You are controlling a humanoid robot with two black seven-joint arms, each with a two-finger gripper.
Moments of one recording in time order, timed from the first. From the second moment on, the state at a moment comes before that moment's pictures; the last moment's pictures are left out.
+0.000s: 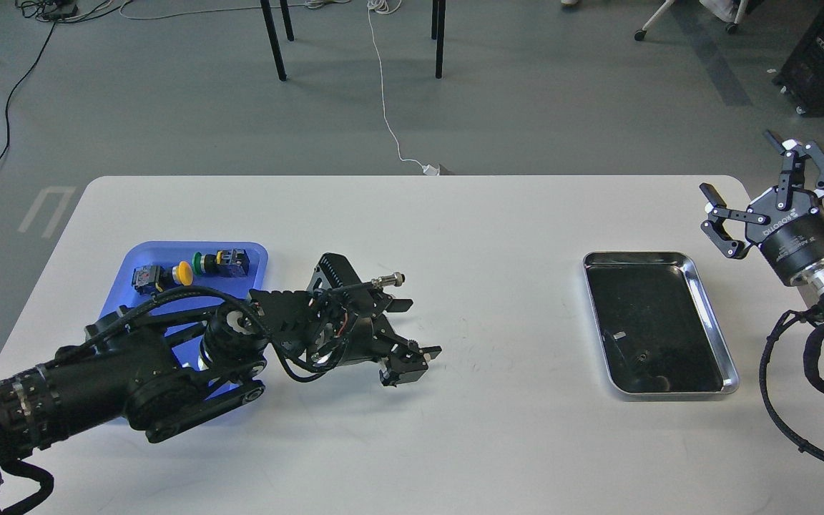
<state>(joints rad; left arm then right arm) -0.77 0.27 -0.25 -1.16 2.16 -0.17 -0.22 0.49 -0.69 0.68 0.91 0.04 0.49 0.45</state>
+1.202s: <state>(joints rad) -0.71 0.53 -0.41 -1.36 2.08 -0.14 -0.21 0.54 -0.69 0.72 0.92 0.04 0.49 0.45</state>
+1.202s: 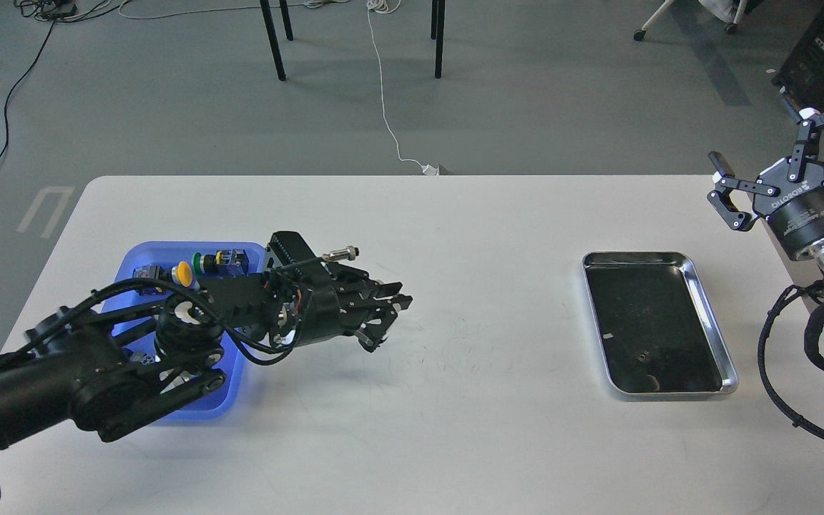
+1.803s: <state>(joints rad) -0.54 0.89 -0.41 -1.17 2.01 -0.04 -0.30 0.54 -0.68 0.72 0.94 0.04 0.49 0.45</state>
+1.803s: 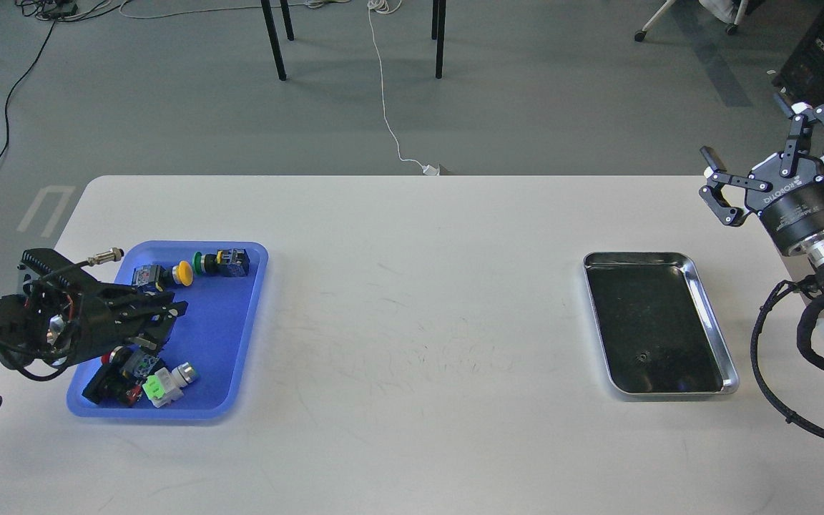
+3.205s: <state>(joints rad) -0.88 0.73 -0.54 -1.09 0.52 -0.12 -0.34 0.55 -0.79 0.74 1.00 0.04 0.49 0.45</state>
